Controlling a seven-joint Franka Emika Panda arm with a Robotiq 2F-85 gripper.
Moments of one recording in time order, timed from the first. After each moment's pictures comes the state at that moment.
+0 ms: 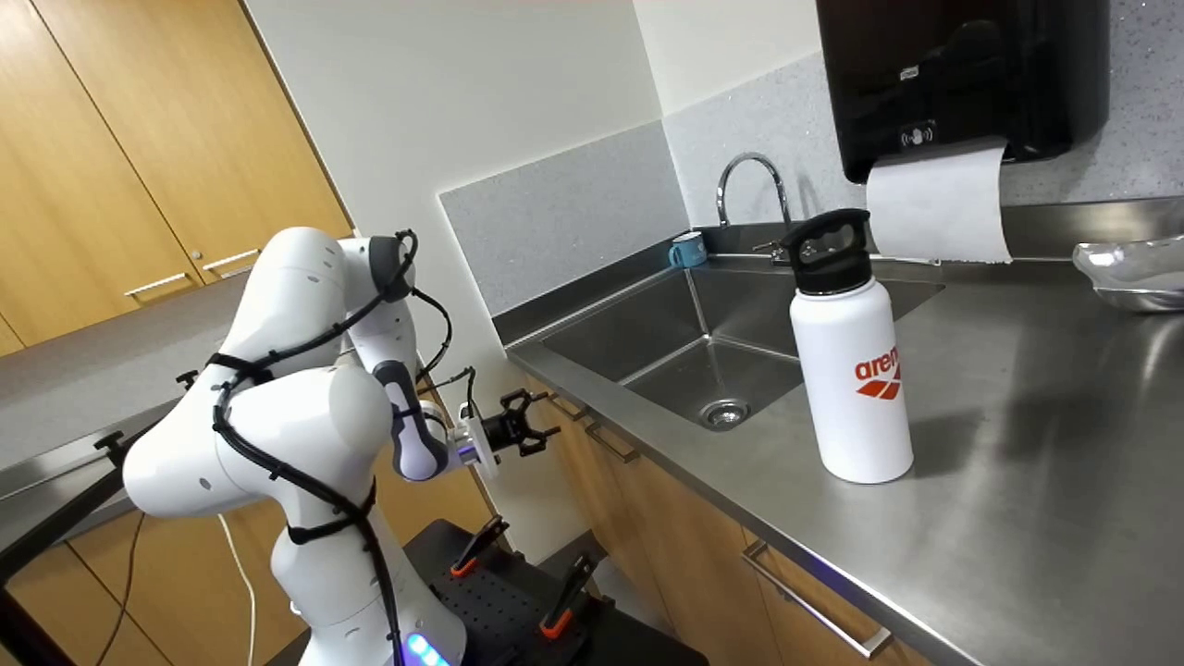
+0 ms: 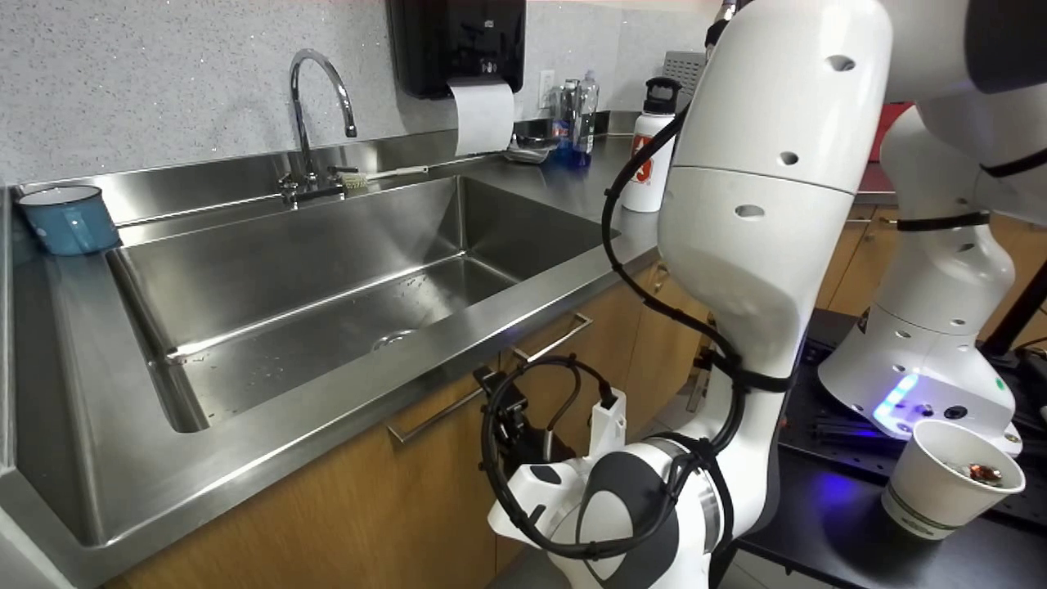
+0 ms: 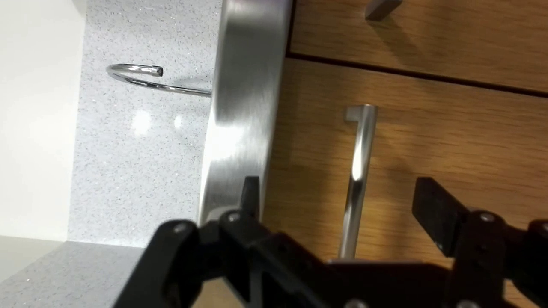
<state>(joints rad) 0.71 0.97 0.22 -1.94 -1.69 1.47 1.14</state>
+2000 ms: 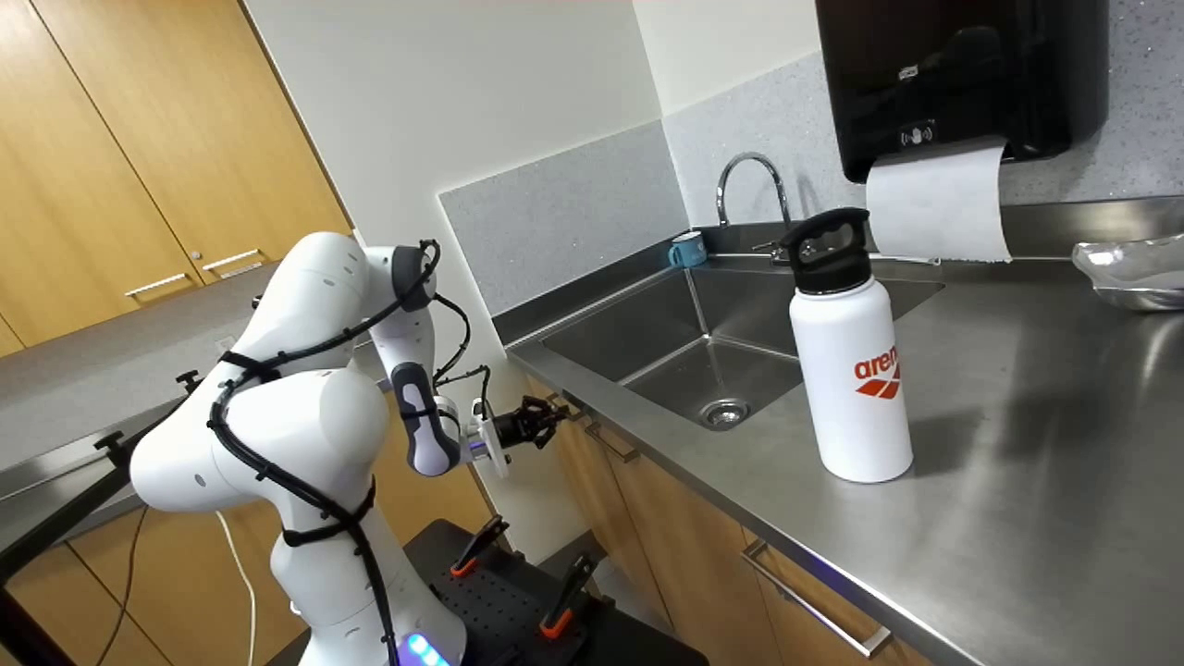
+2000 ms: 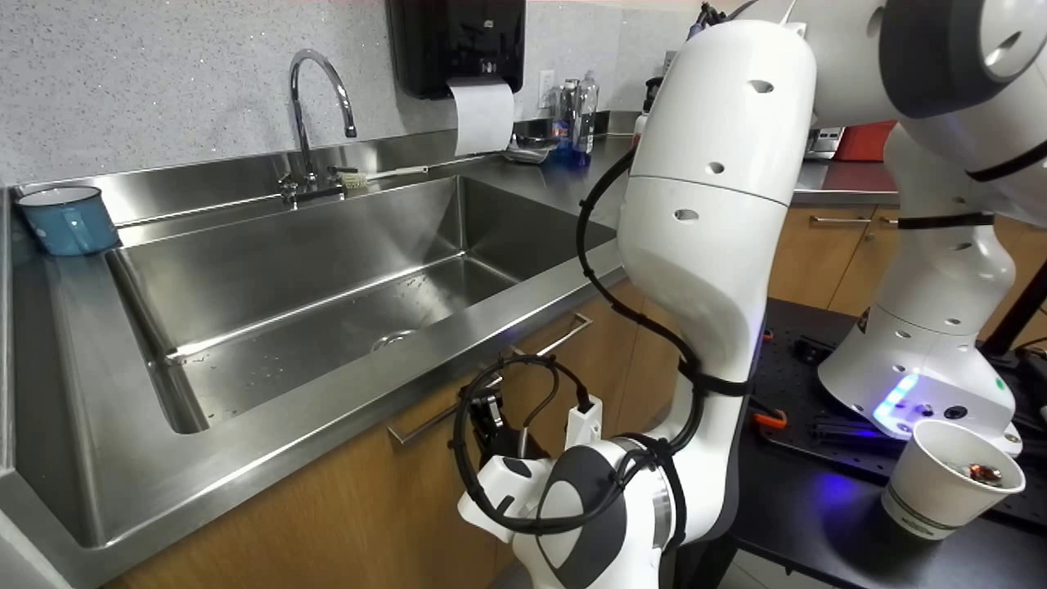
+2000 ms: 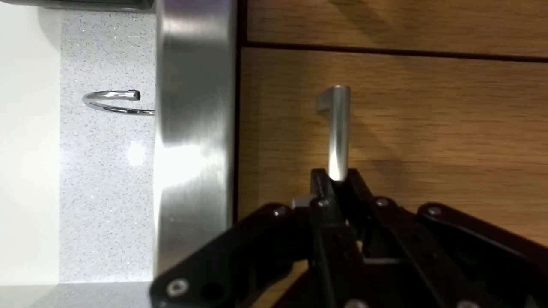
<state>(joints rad) 0.62 1.04 0.28 -1.84 -1.72 1.46 1.19</state>
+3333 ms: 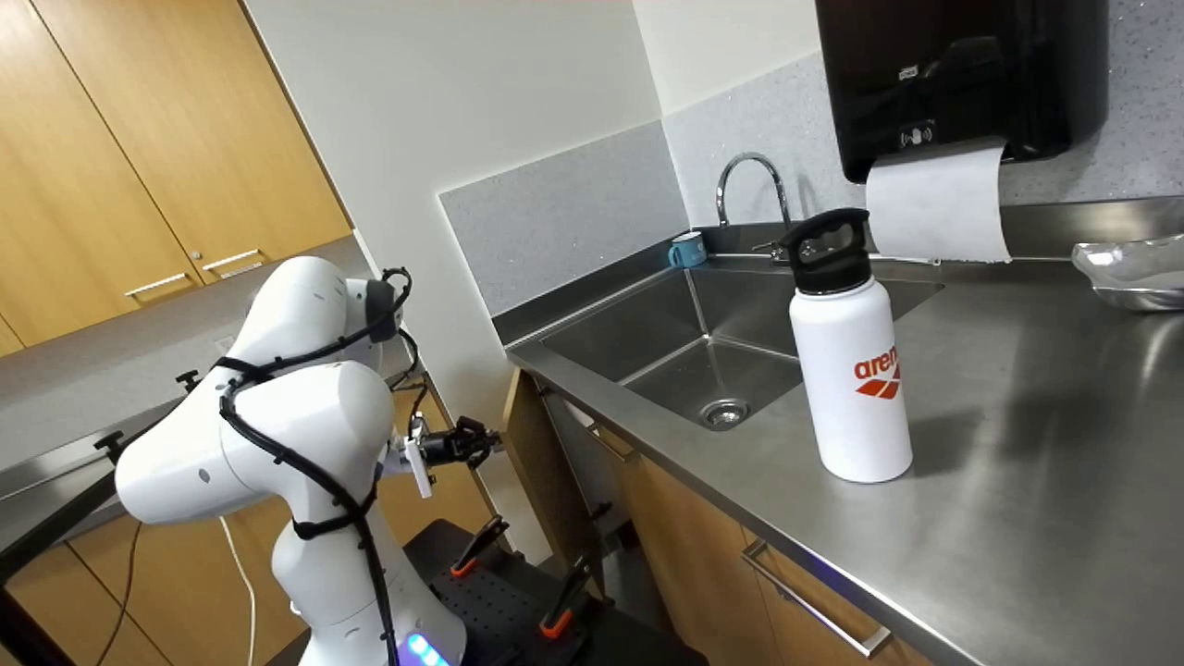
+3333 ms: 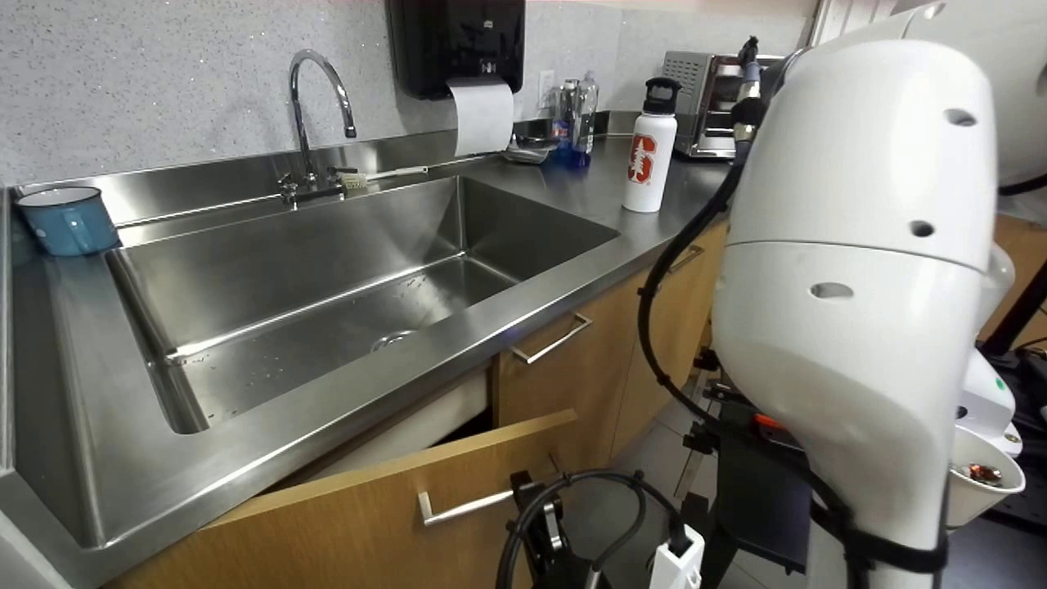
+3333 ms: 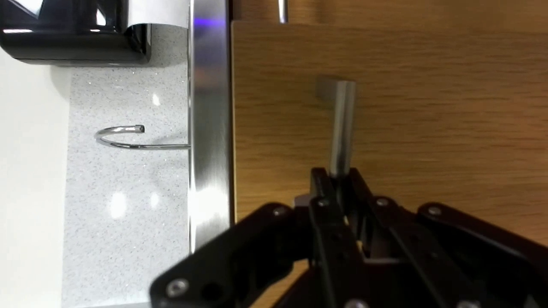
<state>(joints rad) 0.83 1.13 0.39 -1.61 -1.39 1.29 1.18</state>
